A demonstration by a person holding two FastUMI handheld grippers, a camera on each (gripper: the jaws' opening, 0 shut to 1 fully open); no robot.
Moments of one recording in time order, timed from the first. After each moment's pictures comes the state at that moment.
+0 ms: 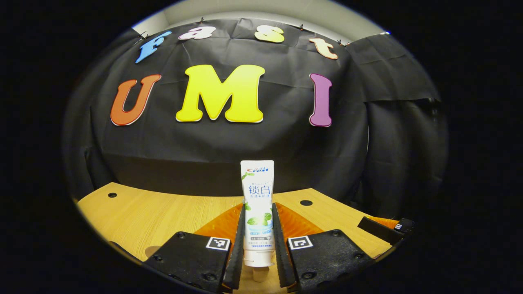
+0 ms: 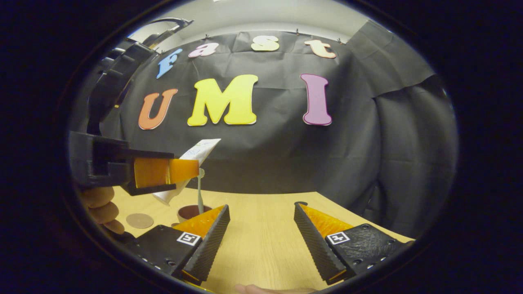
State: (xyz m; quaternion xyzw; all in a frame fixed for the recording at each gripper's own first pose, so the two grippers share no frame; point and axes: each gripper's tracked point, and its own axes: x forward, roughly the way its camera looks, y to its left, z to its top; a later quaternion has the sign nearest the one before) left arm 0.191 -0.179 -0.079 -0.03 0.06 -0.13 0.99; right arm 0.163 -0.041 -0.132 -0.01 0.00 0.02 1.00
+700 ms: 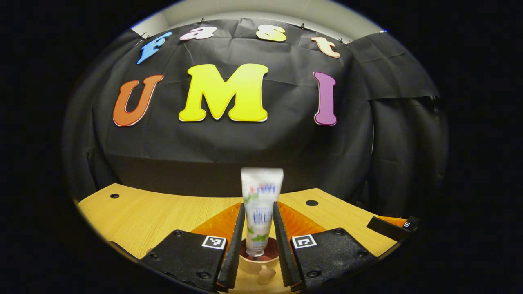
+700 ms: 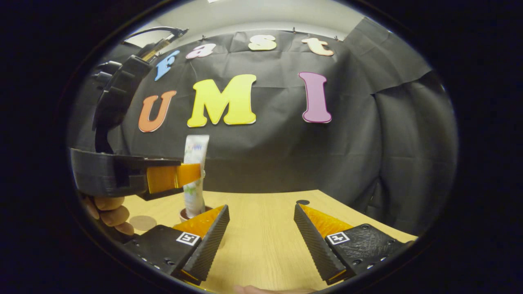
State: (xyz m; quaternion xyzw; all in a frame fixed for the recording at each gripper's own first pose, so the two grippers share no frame) left arm 0.199 -0.171 -0.077 -0.03 0.05 -0.11 0.99; right arm 0.164 -0.044 -0.132 0.01 0.01 0.02 1.00
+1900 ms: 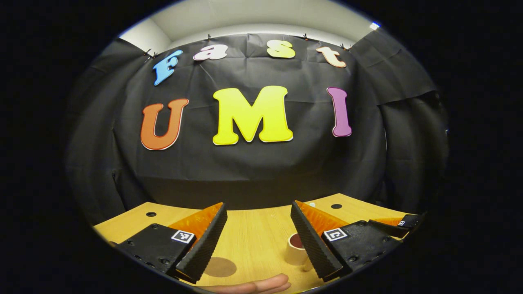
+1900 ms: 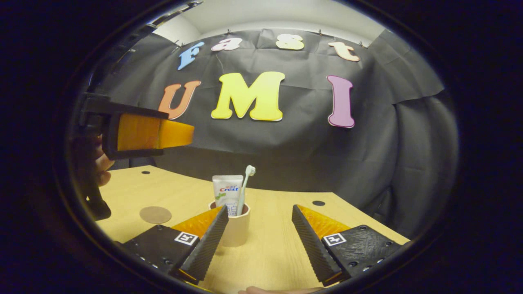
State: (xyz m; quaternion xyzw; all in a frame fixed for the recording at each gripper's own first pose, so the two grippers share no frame) left arm 0.153 -0.070 -0.043 0.01 0.00 -0.05 1.00; right arm 0.153 0.023 -0.141 -0.05 0.04 0.08 0.99
